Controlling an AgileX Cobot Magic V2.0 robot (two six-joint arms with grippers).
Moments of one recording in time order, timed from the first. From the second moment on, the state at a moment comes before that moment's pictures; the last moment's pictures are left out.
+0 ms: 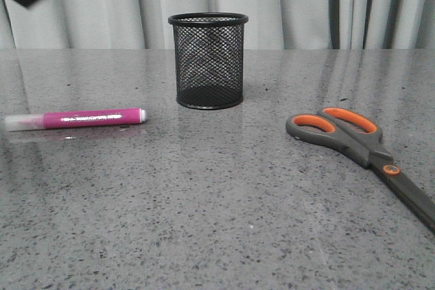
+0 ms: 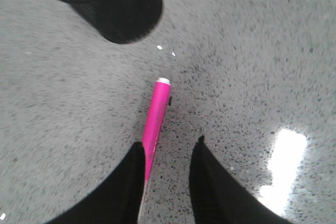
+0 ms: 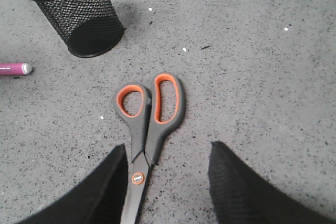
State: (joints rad) left arm -0.38 1.31 -1.20 -0.34 1.05 1.05; right arm 0.68 0.61 -0.52 -0.48 0.58 0.77
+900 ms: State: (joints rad) left arm -0.45 1.70 -1.30 -0.21 1.03 1.15; right arm 0.68 0.61 -0.52 -0.48 0.67 0.77
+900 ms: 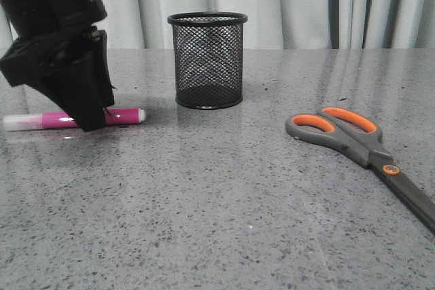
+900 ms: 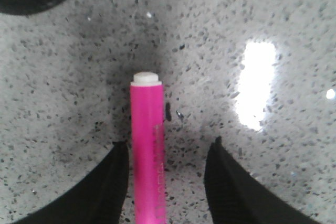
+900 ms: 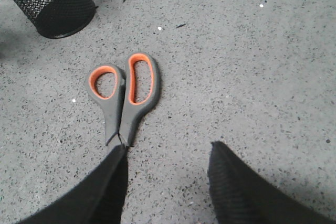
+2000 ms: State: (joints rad) left arm -0.21 1.51 -1.30 -1.21 0.68 1.25; right arm 0.68 0.61 -0.52 -0.45 0.66 0.77
